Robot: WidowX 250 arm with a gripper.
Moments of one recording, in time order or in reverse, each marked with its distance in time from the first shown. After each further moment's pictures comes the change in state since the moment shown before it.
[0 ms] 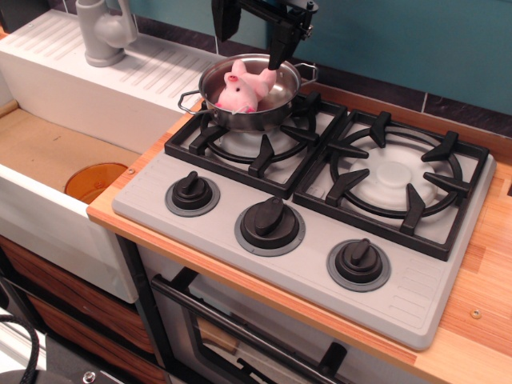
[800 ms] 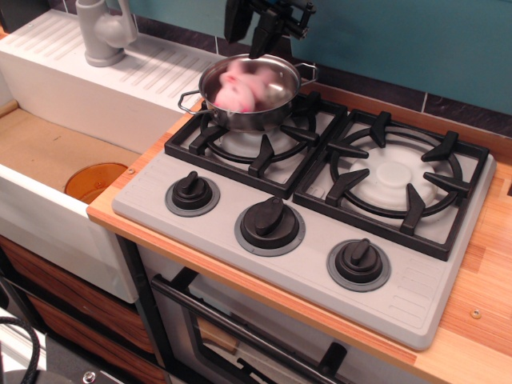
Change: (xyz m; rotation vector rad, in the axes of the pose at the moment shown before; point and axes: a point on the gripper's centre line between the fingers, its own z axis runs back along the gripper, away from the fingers) arm 0.010 0.013 -0.016 0.056 0.193 -0.071
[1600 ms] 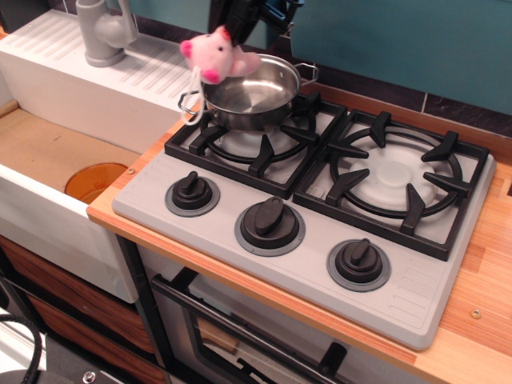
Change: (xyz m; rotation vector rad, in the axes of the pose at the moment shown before) arm -0.033 -0.001 0.018 0.043 0.042 0.016
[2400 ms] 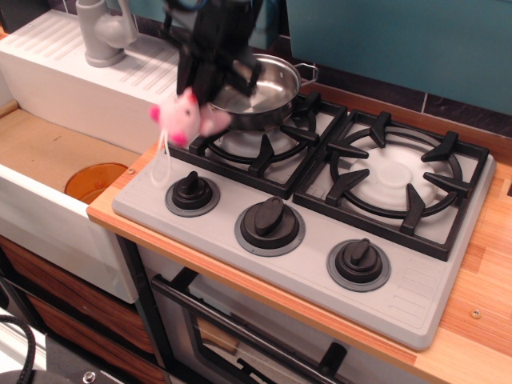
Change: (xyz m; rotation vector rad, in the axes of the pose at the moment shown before) arm -0.038 0.001 -0.035 -0.002 0.017 0.023
